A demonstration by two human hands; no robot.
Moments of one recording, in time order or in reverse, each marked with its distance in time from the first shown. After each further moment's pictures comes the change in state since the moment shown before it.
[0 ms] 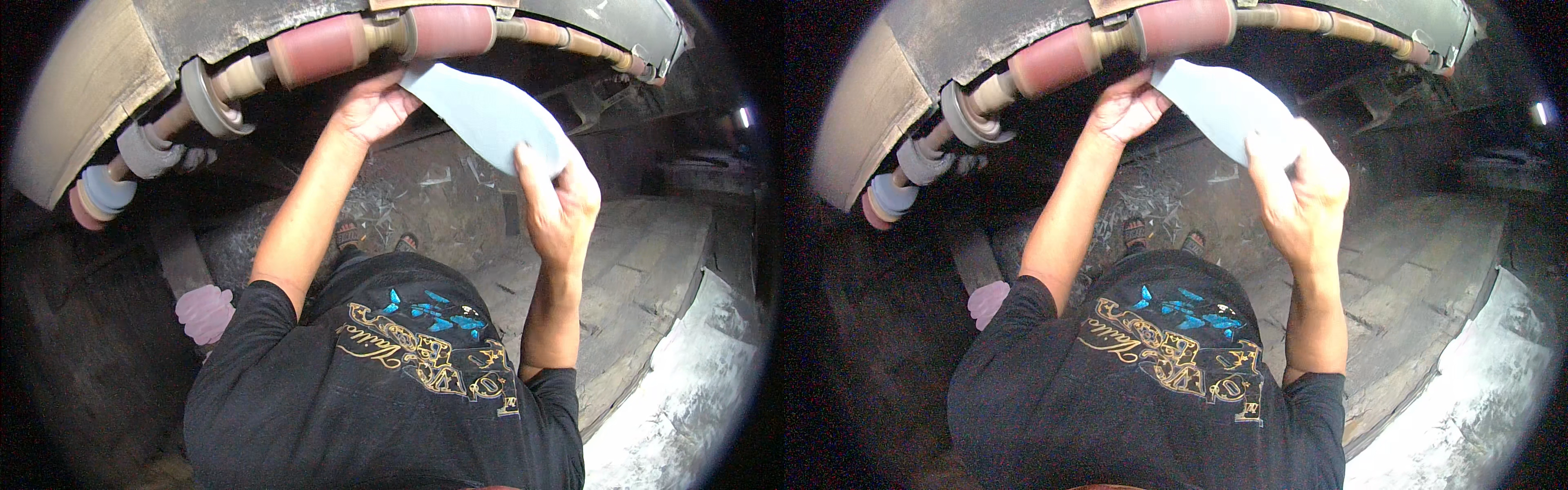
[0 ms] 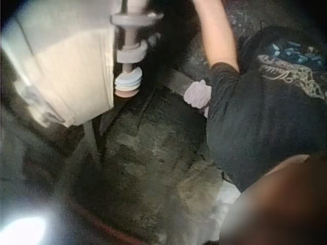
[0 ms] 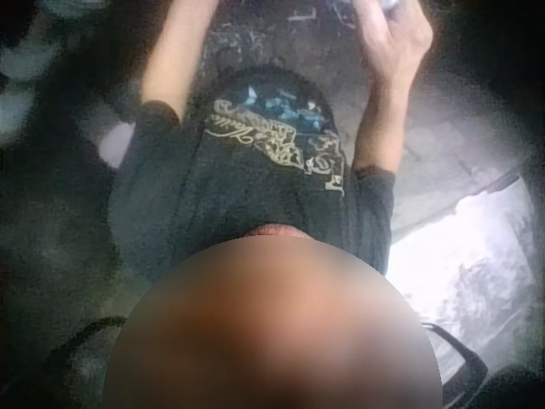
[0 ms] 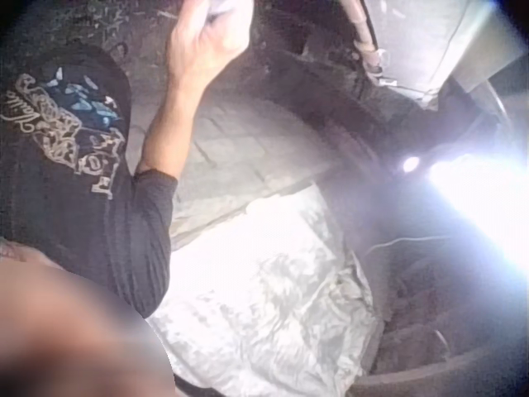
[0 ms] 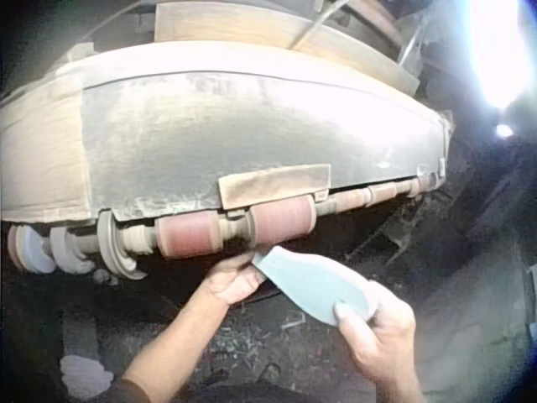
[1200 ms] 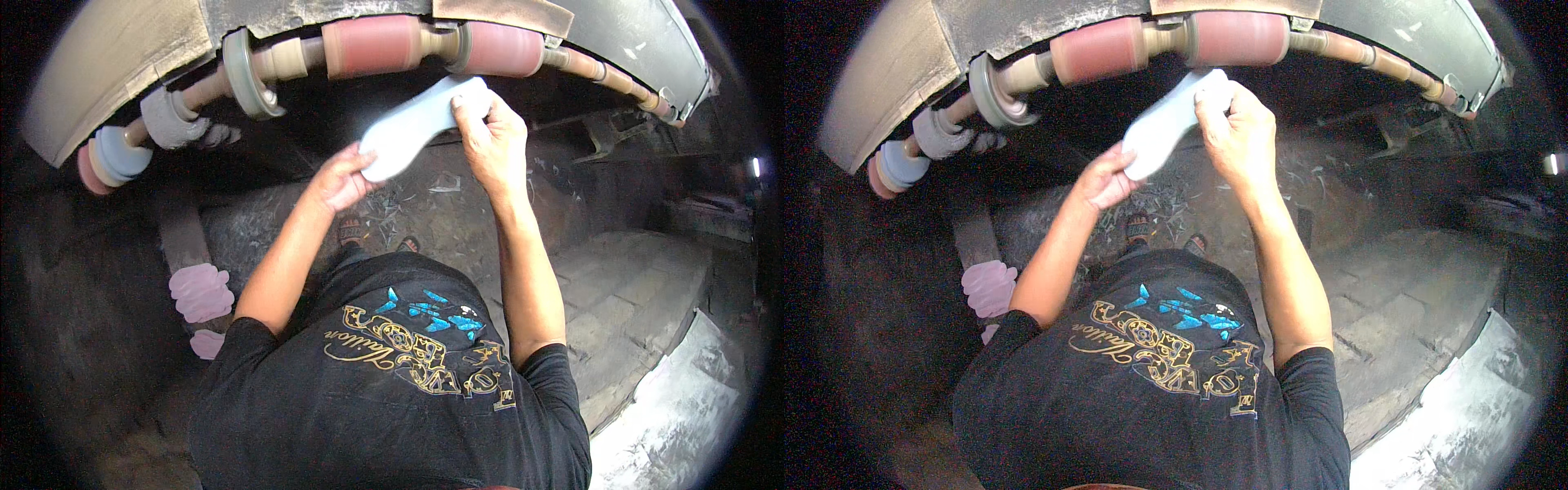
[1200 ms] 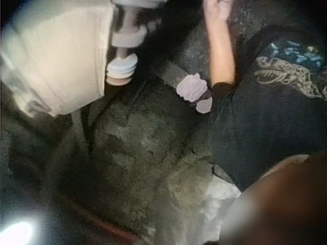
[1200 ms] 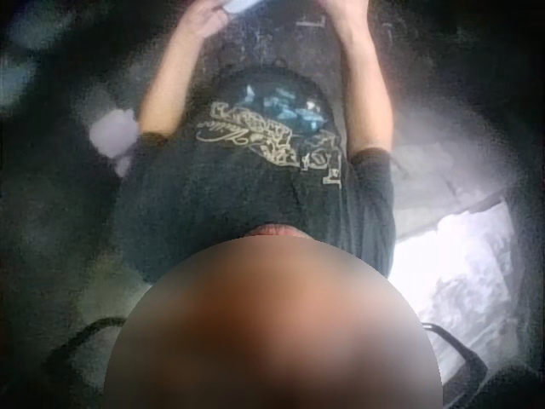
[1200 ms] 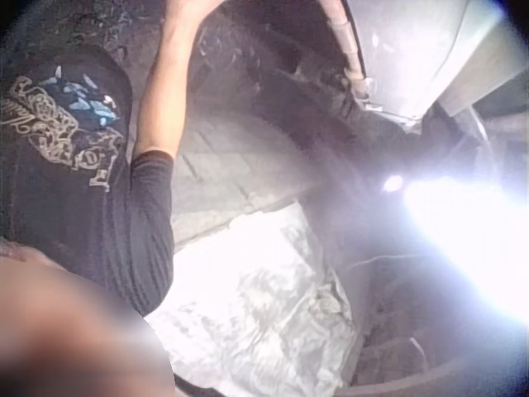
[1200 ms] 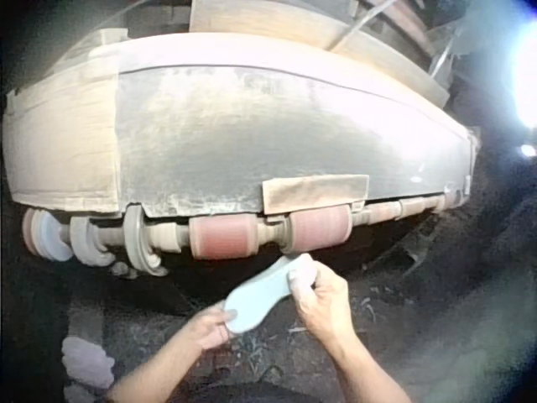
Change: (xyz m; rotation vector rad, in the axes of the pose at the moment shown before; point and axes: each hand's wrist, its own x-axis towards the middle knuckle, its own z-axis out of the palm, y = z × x) left_hand -0.150 -0.004 -0.055 0.202 0.450 -0.111; right_hand 0.033 0.045 0.121 0.321 -0.155 0.224
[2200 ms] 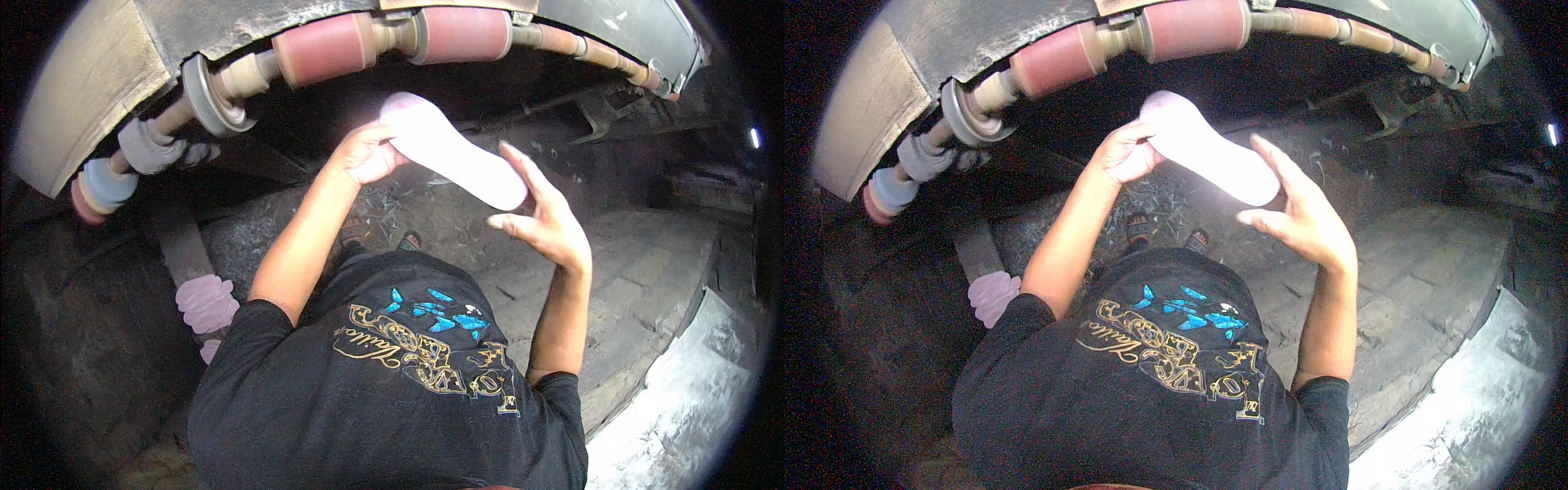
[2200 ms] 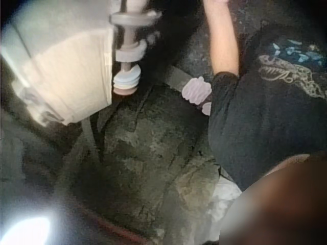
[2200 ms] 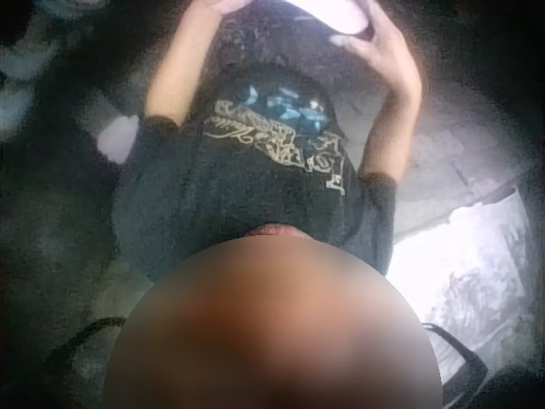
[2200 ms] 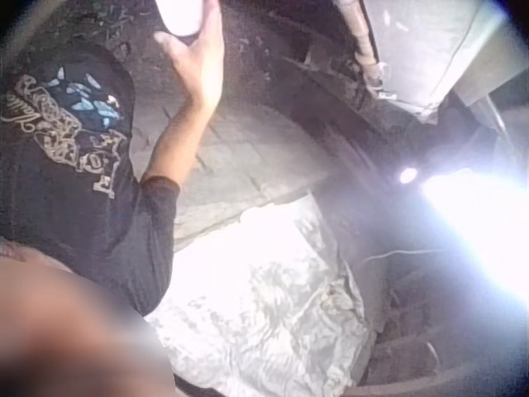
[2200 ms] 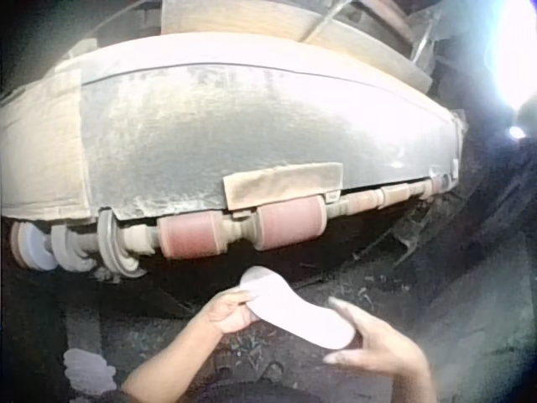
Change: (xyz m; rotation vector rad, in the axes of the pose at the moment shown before) left_hand 0.063 -0.002 0.062 -0.041 -0.153 -0.067; right_hand -0.064 -0.015 -0.124 -0.306 -0.417 -0.010
